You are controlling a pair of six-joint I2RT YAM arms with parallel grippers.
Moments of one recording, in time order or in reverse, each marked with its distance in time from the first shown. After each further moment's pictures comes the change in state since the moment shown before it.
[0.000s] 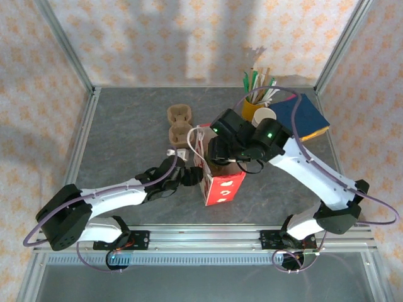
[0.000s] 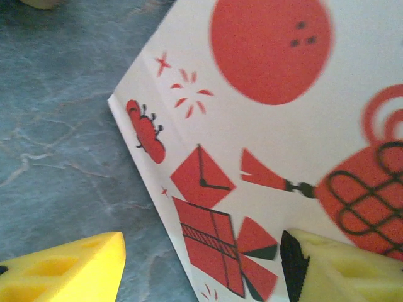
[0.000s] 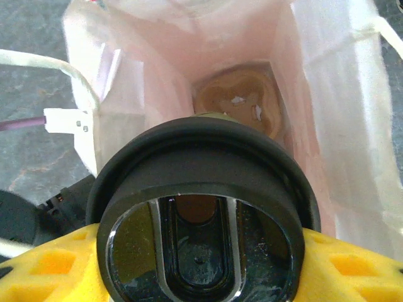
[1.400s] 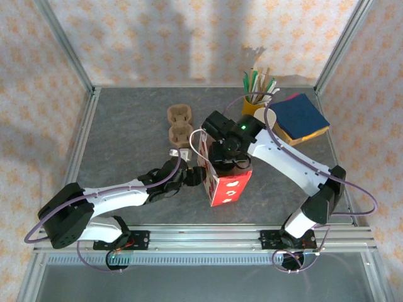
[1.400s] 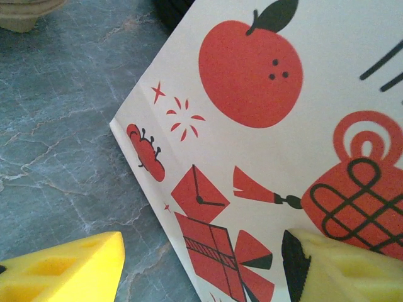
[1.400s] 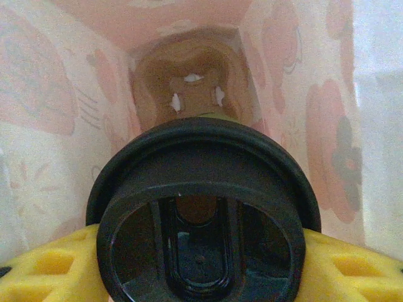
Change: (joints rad) left arm -0.026 0.014 -0.001 0.060 -0.043 0.016; right arm -0.097 0.138 -0.101 0.000 -0.044 -0.171
